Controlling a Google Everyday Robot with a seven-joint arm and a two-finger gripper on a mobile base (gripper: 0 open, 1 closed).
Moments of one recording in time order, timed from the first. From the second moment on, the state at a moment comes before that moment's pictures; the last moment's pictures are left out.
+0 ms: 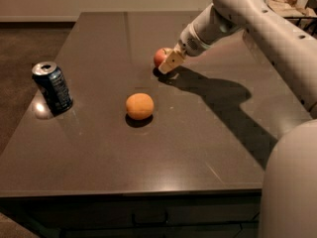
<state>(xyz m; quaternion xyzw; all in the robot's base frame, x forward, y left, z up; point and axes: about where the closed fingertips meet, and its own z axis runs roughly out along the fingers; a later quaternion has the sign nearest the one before) 0.719 -0.048 0.863 -0.49 0.80 0.16 0.30</state>
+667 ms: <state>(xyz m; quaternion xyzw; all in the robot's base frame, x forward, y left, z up) 0.660 -0.074 0.881 -0.53 0.77 0.17 0.31</state>
